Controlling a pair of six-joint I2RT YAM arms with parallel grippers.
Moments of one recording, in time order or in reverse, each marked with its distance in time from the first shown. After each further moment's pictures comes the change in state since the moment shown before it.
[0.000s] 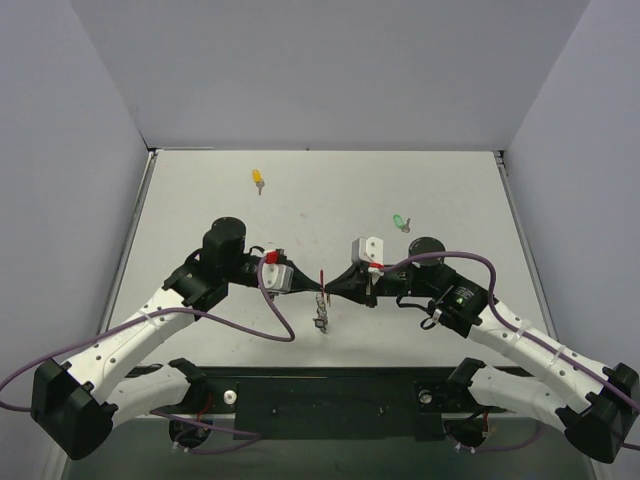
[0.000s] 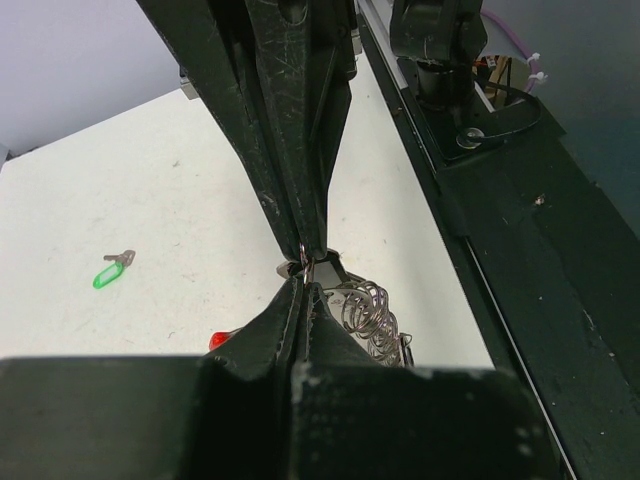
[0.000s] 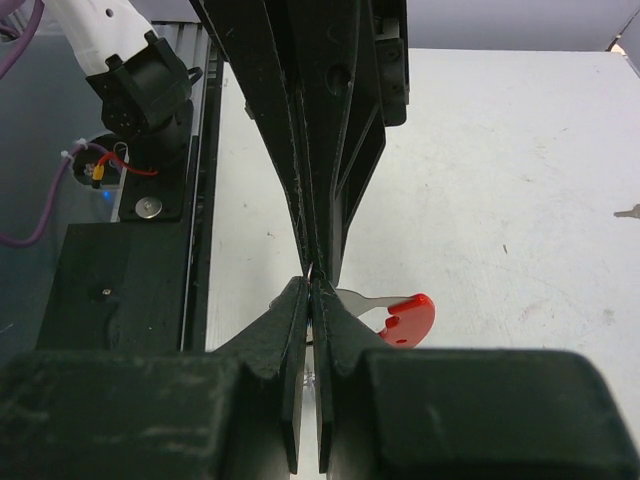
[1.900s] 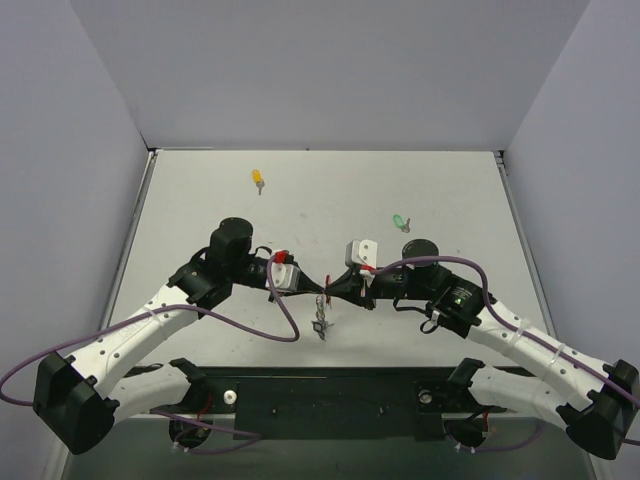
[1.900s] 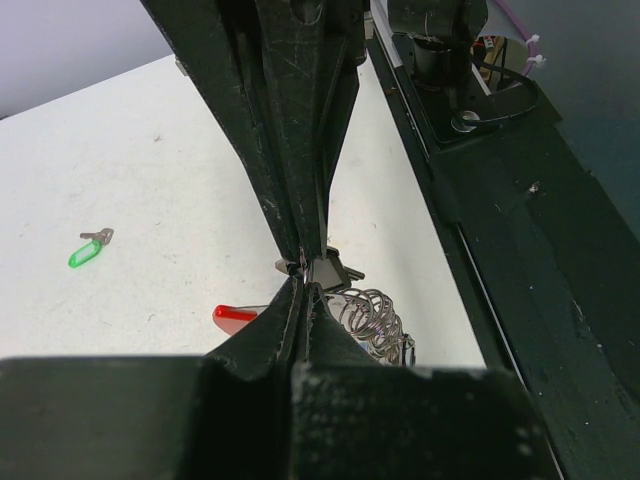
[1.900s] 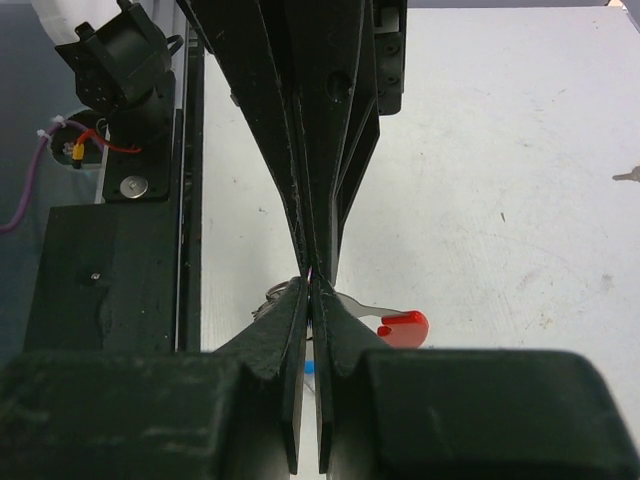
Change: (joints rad) left arm -0.021 0.029 0.011 -0.059 -0.039 0.015; right arm 0.037 0.008 0.017 -0.085 0.085 -0.041
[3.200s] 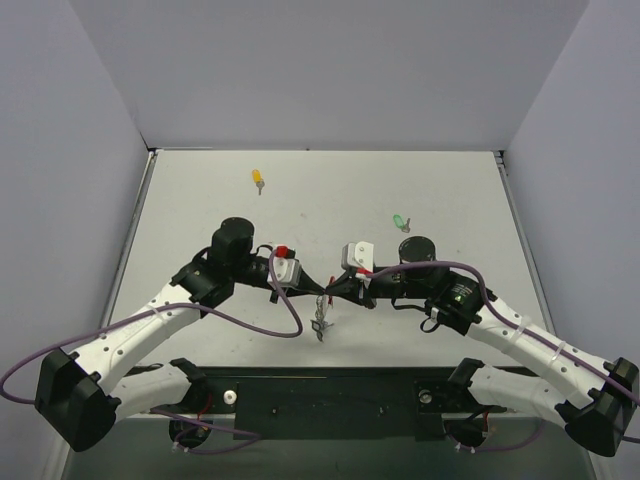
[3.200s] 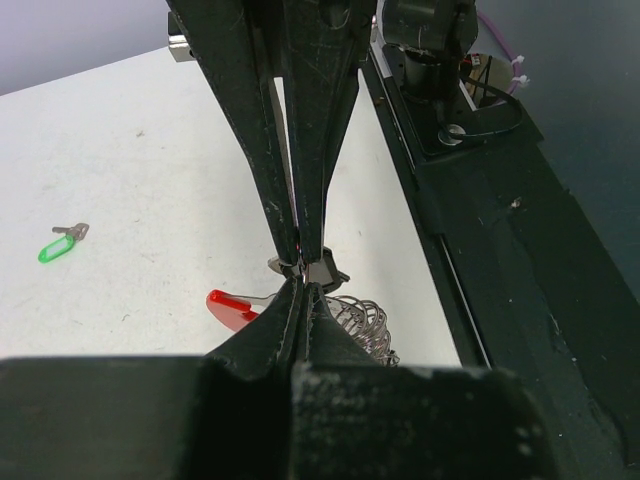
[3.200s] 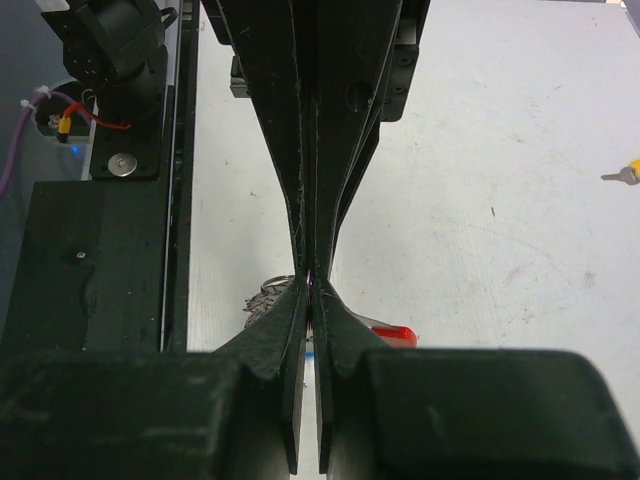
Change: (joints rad) left arm 0.001 0.018 -0.004 0.027 0.016 -0.073; right arm 0.006 0.019 0.043 -0.076 0.011 -0.078
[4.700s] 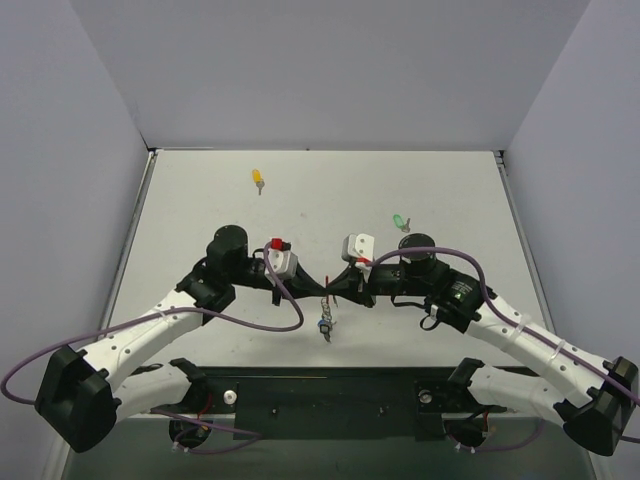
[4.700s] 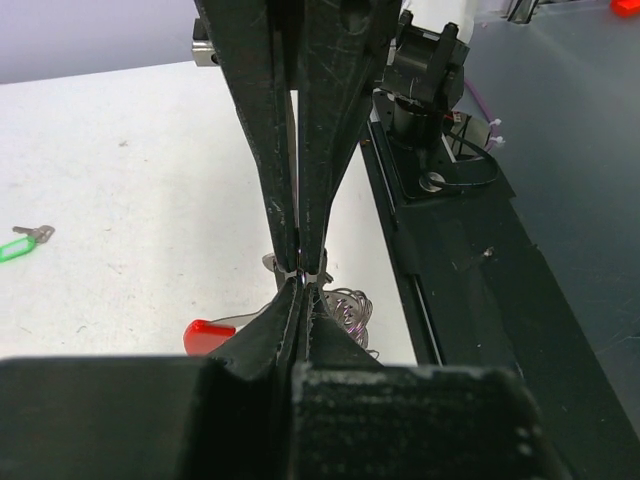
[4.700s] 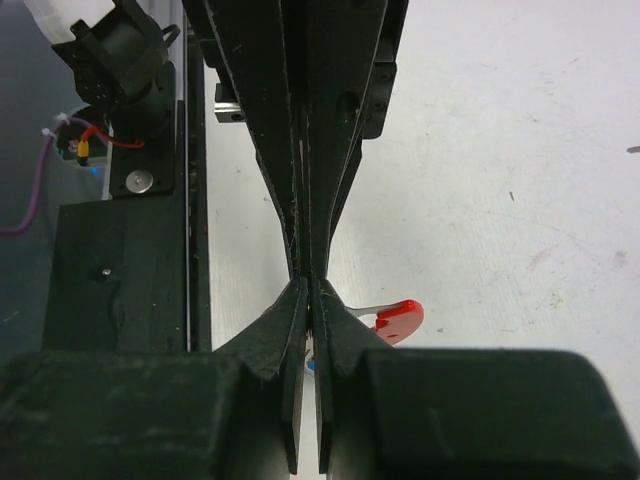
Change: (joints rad) left arm 0.013 0.003 -0.131 0.348 0.029 -0.336; right arm -0.012 0.009 0.018 -0.016 0.016 0.088
